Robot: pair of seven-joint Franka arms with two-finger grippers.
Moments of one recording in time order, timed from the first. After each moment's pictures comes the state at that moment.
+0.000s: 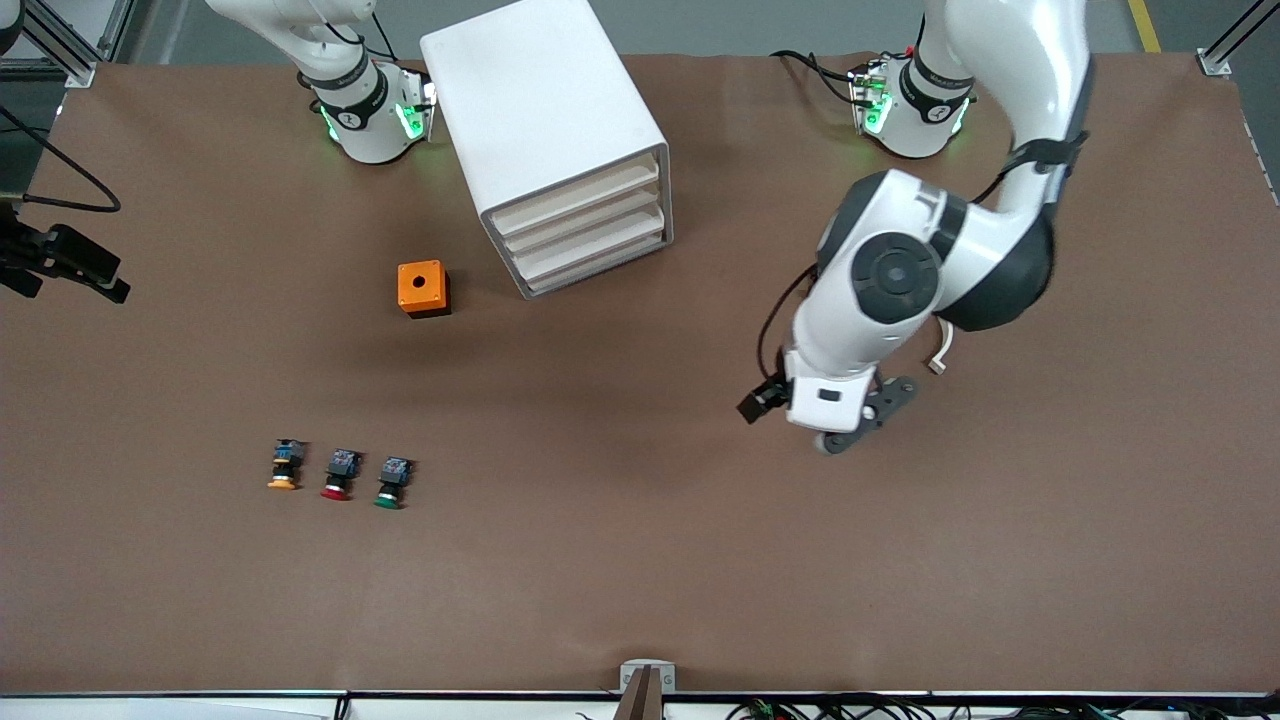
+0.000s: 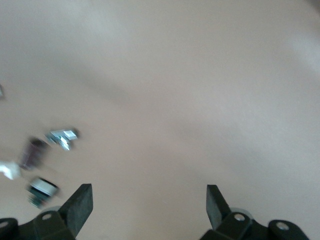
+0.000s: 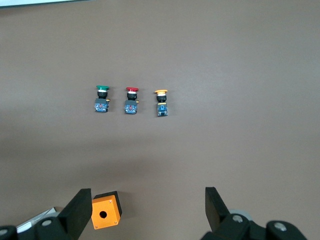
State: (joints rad) left arm -0.43 0.49 -0.05 -1.35 -0.03 1.84 -1.01; right arm -0.05 -0.02 -0.02 -1.61 0.00 1.67 0.01
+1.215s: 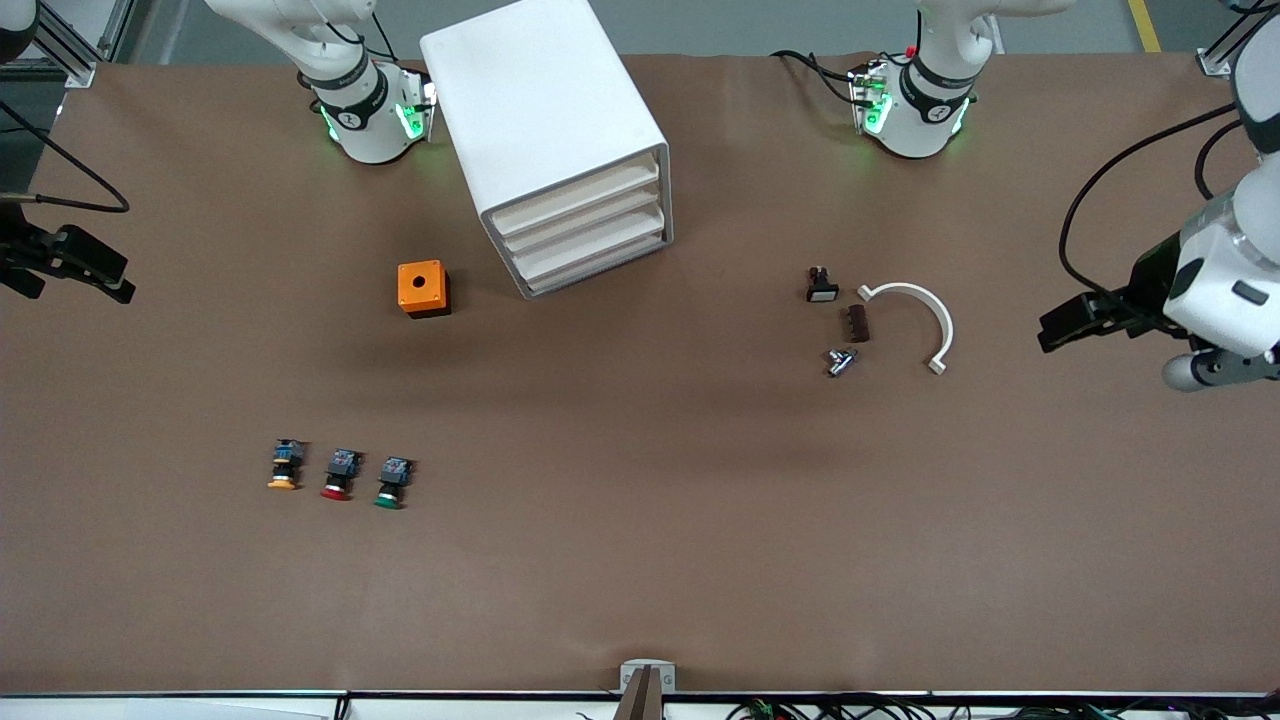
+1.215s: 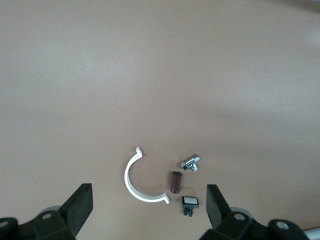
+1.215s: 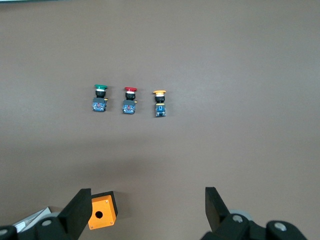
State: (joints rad) left arm -0.08 0.20 -0.05 -1.35 -0.01 1.54 -0.28; right arm -0.04 -0.02 -0.01 -1.61 -0.02 1.67 0.01
